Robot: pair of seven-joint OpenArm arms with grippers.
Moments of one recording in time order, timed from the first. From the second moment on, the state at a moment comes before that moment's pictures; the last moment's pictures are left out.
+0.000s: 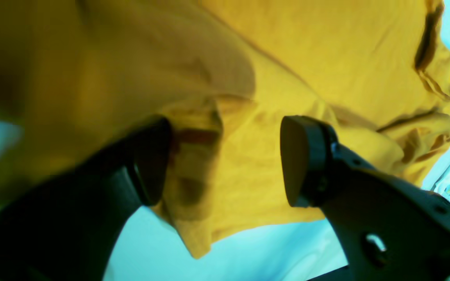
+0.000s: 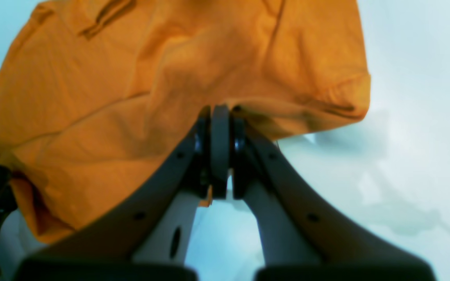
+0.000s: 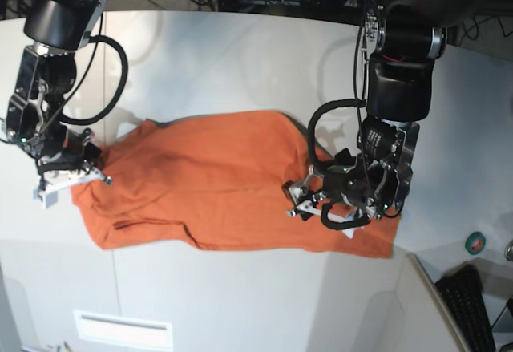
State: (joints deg) left arm -22.2 -6.8 1.3 51.5 -38.7 9.3 56.5; right arm 4.9 2.3 23.7 77.7 23.1 2.4 -55.2
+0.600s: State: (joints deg) left arm 1.5 -10.9 -3.6 85.2 -38.8 9.2 47.8; right arm 3.7 2.3 23.9 78.0 22.7 2.4 -55.4
